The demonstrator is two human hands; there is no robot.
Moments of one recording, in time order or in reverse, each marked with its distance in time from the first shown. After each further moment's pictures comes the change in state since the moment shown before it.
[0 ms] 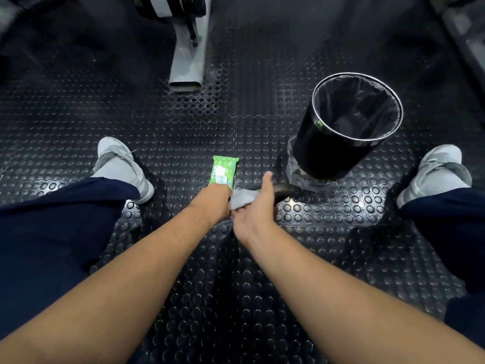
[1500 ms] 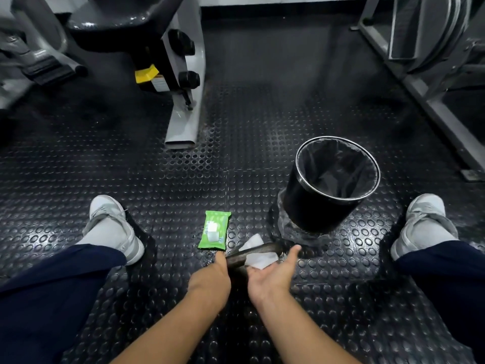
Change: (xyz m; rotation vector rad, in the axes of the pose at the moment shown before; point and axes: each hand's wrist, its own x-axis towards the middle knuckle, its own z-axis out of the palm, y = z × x) left_hand -0.018 0.031 0.026 0.331 -0.054 -0.130; right_hand 0.040 -0.031 -0.033 0.221 0.085 -0.163
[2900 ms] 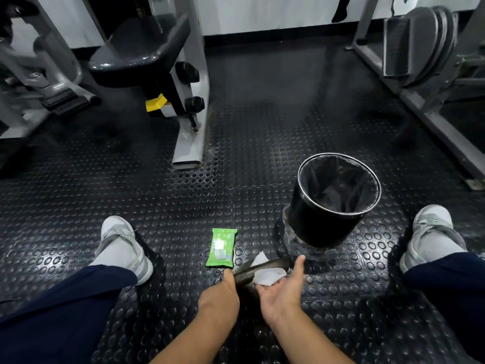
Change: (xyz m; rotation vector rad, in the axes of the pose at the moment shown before) left_hand -0.001 0.001 -0.004 -0.013 -0.010 -0.038; right_hand -0.005 -0.009 -0.004 -0.088 -0.042 -0.040
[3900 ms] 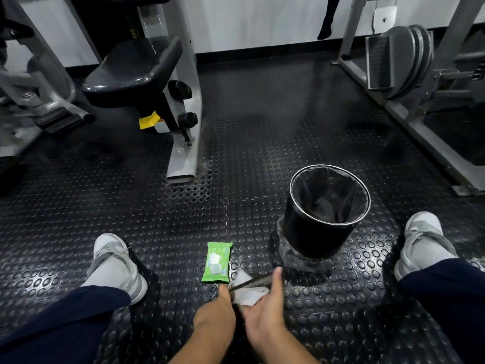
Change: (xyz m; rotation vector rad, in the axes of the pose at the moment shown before) left_hand -0.001 0.001 -0.010 -0.092 -0.048 -0.049; right_hand -0.022 0.014 0.010 -0.125 -0.052 0.085
